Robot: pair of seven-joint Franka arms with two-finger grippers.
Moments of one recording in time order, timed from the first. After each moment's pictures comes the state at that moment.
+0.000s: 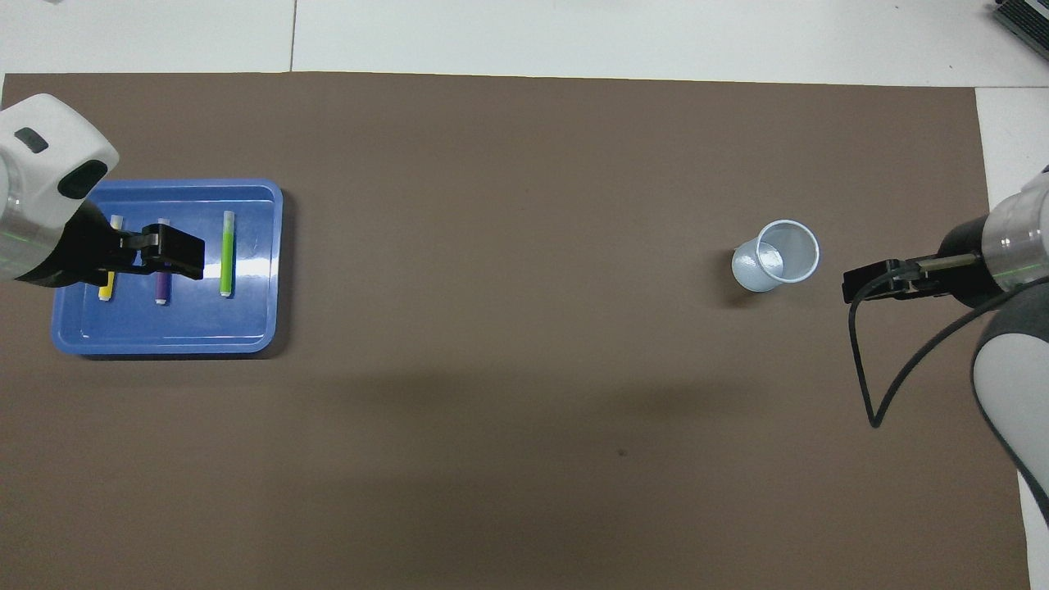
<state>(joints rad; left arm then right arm) -0.04 -0.02 -0.11 -1.67 0.01 1.64 -0.17 -0.02 -0.07 0.07 -1.76 0.00 1.68 0.00</state>
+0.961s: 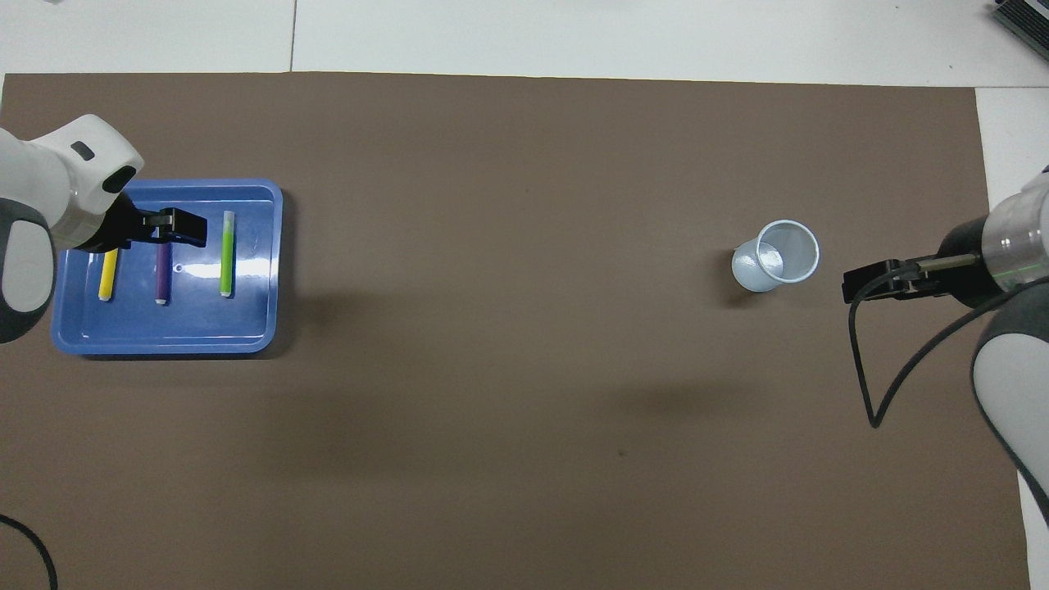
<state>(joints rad) 0.07 0.19 -0.10 -1.82 0.04 2.08 0.00 -0.02 -0.07 0.07 -1.76 0.00 1.68 0.00</state>
